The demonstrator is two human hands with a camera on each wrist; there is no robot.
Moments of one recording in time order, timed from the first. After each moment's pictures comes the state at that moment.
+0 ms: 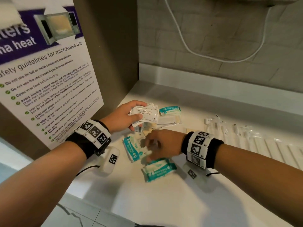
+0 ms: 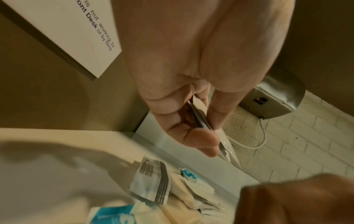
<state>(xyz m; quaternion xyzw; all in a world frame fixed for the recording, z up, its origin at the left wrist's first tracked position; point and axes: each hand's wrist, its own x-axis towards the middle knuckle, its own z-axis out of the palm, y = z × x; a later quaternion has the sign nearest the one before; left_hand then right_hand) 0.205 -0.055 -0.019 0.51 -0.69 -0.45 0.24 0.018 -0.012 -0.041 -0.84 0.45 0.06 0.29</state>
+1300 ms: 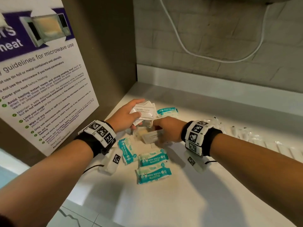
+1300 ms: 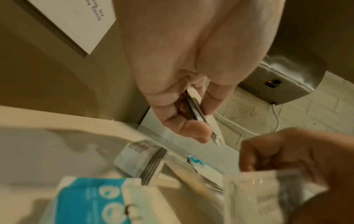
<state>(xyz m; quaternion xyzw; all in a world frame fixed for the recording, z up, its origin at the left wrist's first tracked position) 0.180 -0.075 -0.042 0.52 -0.65 -0.47 0.29 -0.011 -0.055 -0.041 -0.83 0.51 0.06 0.20</state>
